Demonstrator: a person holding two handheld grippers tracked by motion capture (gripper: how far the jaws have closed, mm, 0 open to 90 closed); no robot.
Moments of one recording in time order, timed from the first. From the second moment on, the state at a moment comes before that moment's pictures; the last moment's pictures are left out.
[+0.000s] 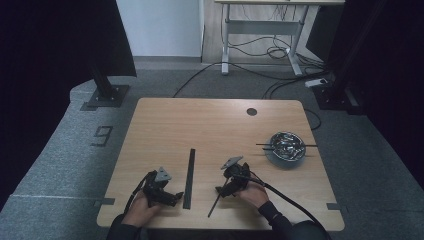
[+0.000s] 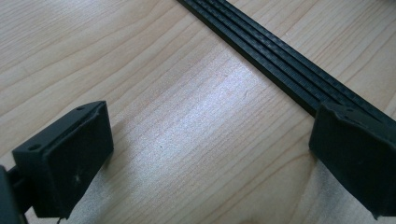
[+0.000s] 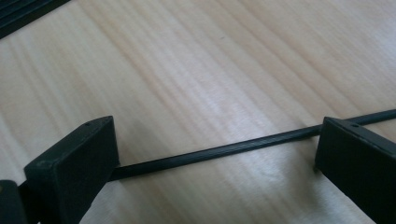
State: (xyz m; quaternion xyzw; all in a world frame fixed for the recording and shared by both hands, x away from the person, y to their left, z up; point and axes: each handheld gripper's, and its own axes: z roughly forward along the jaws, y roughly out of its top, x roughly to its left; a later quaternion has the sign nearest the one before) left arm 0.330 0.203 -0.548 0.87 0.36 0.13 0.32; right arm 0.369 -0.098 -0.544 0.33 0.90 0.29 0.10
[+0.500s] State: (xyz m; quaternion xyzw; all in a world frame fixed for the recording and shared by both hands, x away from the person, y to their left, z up) left arm 0.330 0.203 -0.548 0.87 0.36 0.13 0.32; right arm 0.363 -0.127 -0.542 0.34 0.89 0.27 0.10
